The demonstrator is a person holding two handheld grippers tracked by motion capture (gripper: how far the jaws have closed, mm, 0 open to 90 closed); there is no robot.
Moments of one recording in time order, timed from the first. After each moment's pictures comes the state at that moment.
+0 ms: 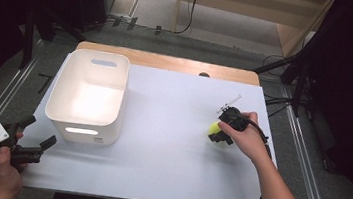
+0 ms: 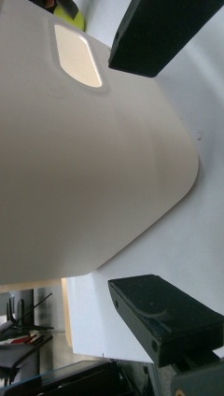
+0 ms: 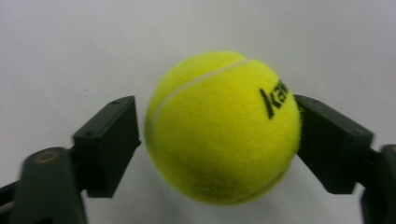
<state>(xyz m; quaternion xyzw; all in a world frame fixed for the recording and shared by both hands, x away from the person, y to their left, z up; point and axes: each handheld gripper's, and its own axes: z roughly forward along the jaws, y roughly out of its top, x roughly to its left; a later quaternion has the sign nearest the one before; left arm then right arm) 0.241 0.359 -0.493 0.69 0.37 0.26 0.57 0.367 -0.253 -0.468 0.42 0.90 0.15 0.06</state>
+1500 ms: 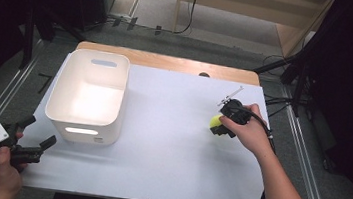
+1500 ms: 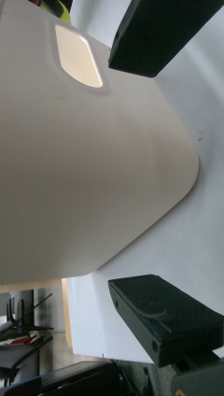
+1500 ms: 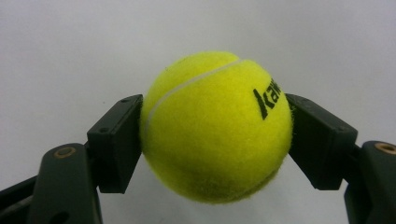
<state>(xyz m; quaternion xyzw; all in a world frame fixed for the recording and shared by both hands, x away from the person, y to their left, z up) 0.241 0.359 -0.493 0.68 0.37 0.26 0.57 0.372 -0.247 -0.435 0.40 0.90 0.15 0.07</state>
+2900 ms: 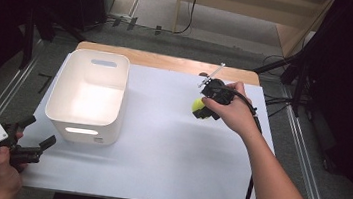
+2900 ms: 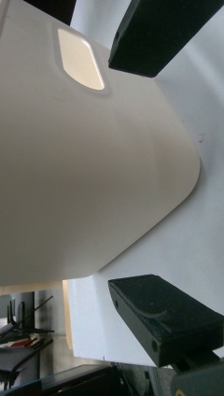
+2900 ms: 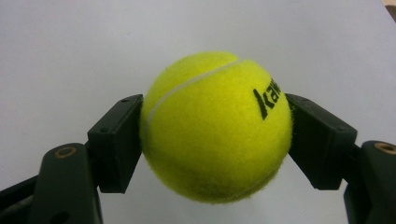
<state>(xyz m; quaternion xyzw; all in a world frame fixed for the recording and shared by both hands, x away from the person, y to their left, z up) 0.241 0.360 -0.493 0.68 0.37 0.26 0.58 0.396 -0.185 -0.382 0.34 0.92 0.16 0.07</state>
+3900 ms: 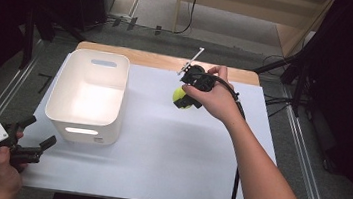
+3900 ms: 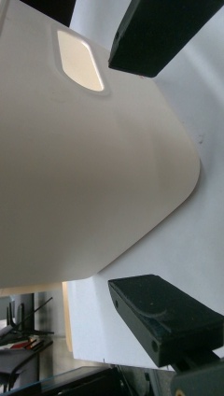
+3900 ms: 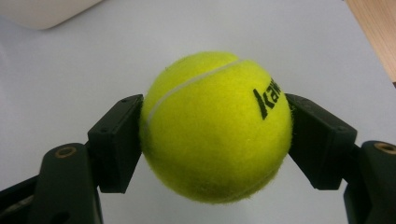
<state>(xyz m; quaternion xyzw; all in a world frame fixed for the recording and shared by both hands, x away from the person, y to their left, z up) 0.241 0.360 -0.493 0.69 0.36 0.25 0.58 0.411 -0.130 -0.353 0.29 0.94 0.18 0.07</state>
